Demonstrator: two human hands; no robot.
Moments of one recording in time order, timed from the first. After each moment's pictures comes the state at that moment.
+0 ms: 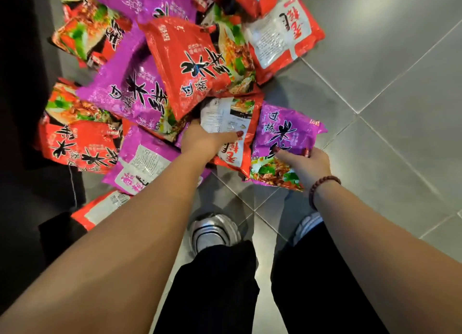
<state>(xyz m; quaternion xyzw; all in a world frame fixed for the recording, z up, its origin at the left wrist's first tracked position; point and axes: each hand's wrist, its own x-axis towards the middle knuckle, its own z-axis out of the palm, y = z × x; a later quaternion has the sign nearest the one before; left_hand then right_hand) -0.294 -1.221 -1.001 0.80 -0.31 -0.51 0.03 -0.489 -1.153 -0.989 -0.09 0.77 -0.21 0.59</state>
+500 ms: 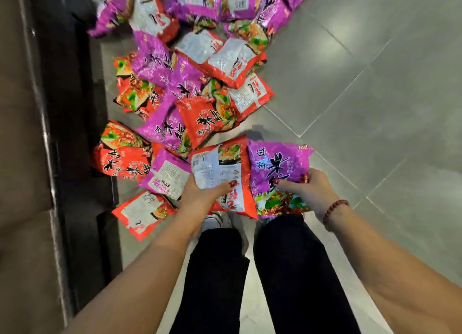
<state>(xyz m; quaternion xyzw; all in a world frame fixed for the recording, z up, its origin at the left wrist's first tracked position) -0.305 -1.152 -0.786 0.72 -0.25 -0.63 0.15 -0.537 -1.141 -0.773 -0.18 0.74 -0.16 0.63</state>
